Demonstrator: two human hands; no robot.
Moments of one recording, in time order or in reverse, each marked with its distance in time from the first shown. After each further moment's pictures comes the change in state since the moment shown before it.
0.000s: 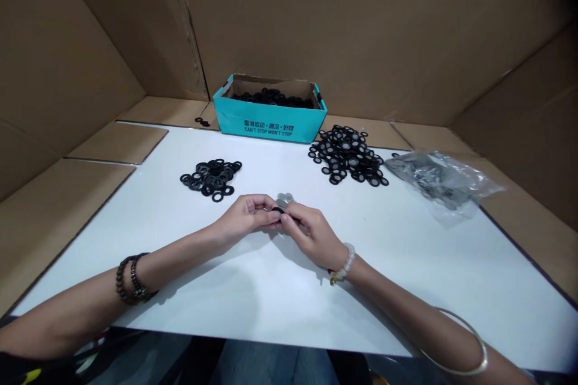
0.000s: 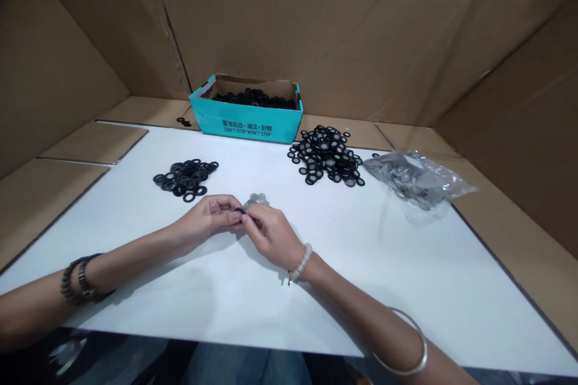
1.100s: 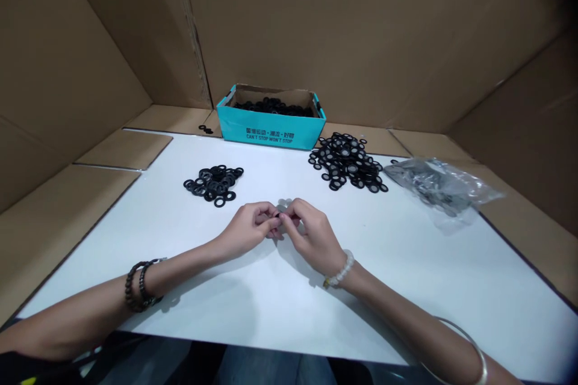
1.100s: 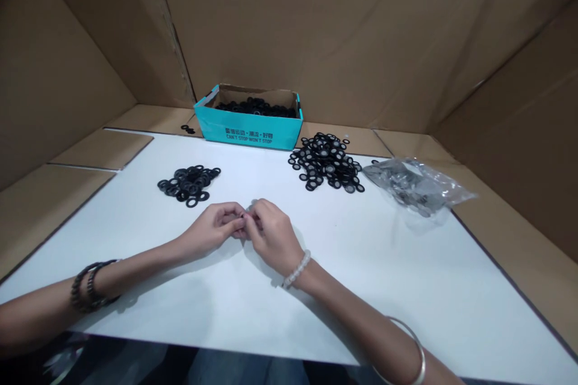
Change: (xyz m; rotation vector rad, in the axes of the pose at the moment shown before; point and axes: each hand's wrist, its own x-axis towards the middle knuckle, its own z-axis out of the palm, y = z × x) left_hand 0.007 -0.015 0.000 0.277 0.073 0.124; right_hand 0.003 -0.004 0.005 -0.173 0.181 -0.011
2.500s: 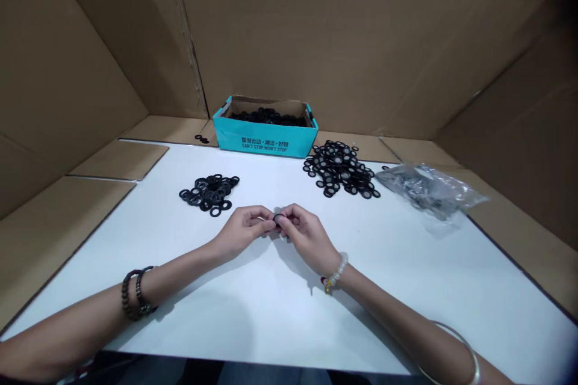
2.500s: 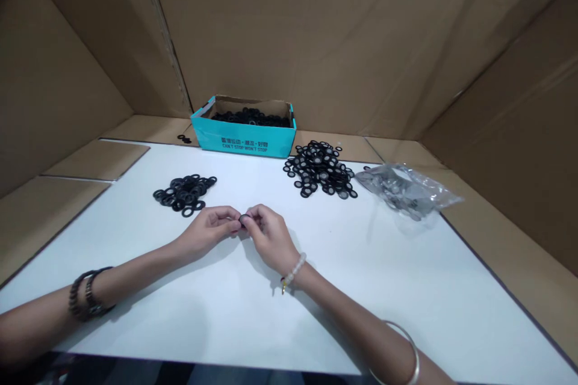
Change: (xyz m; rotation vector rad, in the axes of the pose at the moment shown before) left_hand 0.010 -0.005 -0.012 -0.033 -0.008 0.076; right_hand 0.005 0.012 0.007 0.498 -0.048 0.375
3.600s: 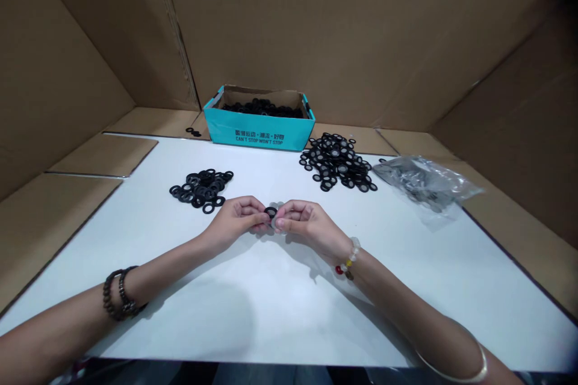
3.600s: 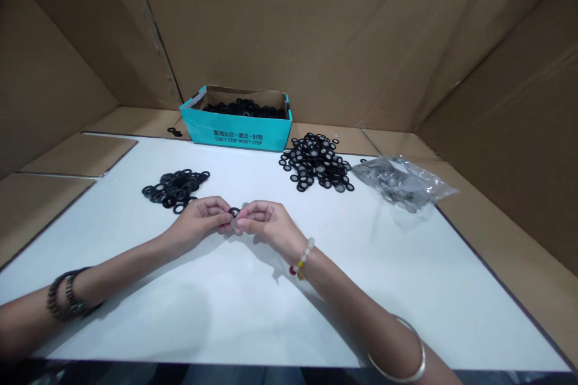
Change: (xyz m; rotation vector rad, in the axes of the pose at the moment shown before) left_hand 0.002 0.007 -0.001 -0.159 0.065 -0.108; right_hand 0.005 -0.015 -0.019 0.378 -0.122 0.362
